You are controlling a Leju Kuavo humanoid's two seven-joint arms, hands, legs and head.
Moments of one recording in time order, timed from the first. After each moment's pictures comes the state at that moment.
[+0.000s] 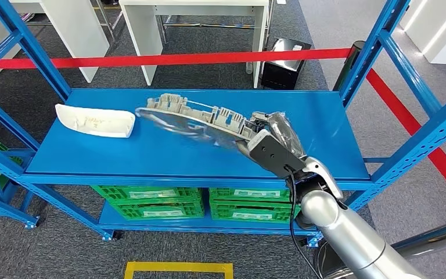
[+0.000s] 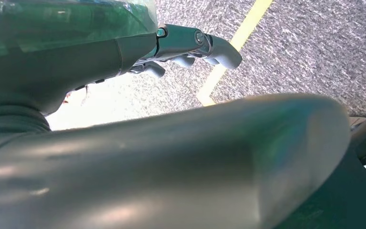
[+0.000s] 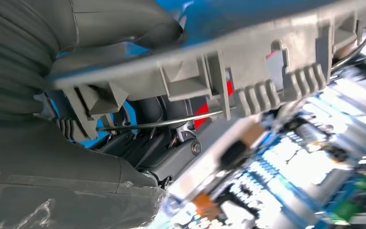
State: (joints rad) left arm -0.12 0.00 -1.19 -0.24 0.39 0.26 0.10; right arm -0.61 -0.16 0.90 -1.38 0.00 -0.27 0.07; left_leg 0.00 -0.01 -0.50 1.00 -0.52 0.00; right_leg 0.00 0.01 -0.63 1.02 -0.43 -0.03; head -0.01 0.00
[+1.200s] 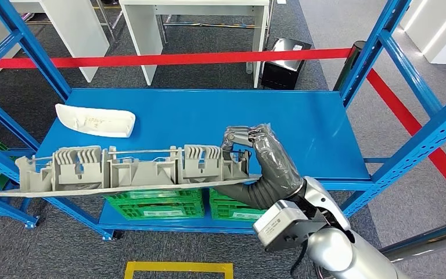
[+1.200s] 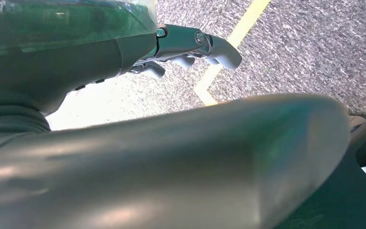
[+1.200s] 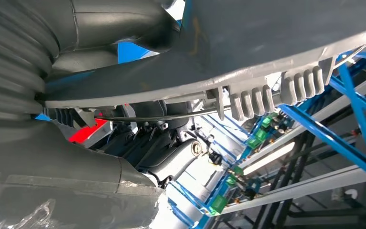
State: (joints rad) left arm -0.11 0.01 -1.18 -0.24 0.42 0.26 0.07; right arm -0.56 -0.18 0.98 -1.78 -0.01 -0.27 -0.02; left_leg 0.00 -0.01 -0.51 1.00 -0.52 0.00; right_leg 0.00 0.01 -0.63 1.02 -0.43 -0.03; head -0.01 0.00
